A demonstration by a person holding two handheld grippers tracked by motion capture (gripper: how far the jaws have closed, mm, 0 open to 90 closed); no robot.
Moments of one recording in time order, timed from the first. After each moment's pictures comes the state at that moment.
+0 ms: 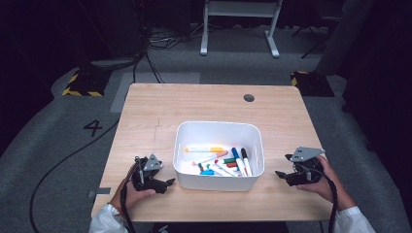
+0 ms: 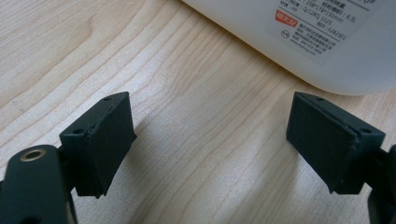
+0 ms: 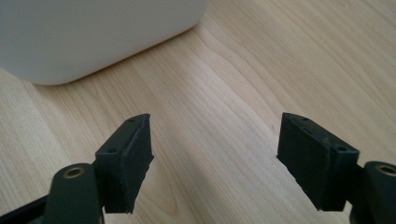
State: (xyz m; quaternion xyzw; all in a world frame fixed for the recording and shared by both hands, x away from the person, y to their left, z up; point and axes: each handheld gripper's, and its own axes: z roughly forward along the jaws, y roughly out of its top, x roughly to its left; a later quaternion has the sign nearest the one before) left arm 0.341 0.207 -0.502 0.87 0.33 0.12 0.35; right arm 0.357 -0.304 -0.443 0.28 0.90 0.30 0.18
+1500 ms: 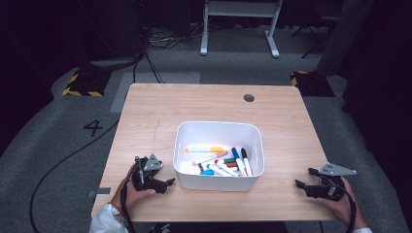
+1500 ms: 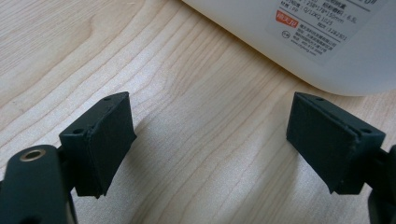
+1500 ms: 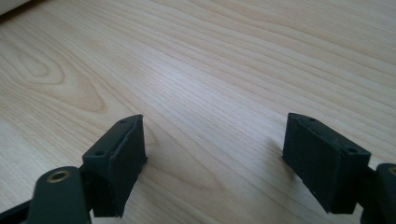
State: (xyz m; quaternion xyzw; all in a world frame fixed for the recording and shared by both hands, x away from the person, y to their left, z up) left arm 0.341 0.207 -0.503 0.87 0.33 0.12 0.35; right arm 0.328 -0.391 -0.502 0.41 0.81 0.36 0.19
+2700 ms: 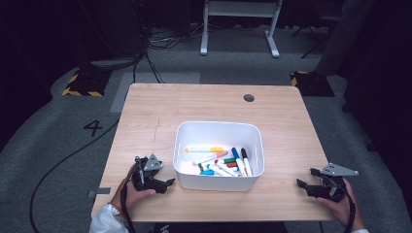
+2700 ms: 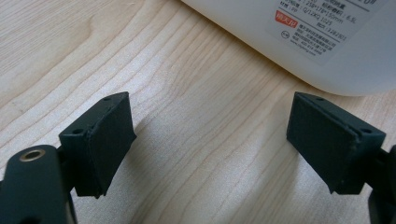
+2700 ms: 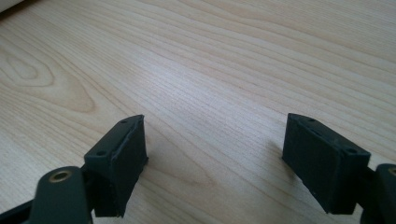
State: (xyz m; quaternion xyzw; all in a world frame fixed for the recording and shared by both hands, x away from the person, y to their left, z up) left arm 0.341 0.207 -0.503 0.87 0.33 0.12 0.35; right arm 0.326 -0.392 -0.503 0.43 0.81 0.36 0.20
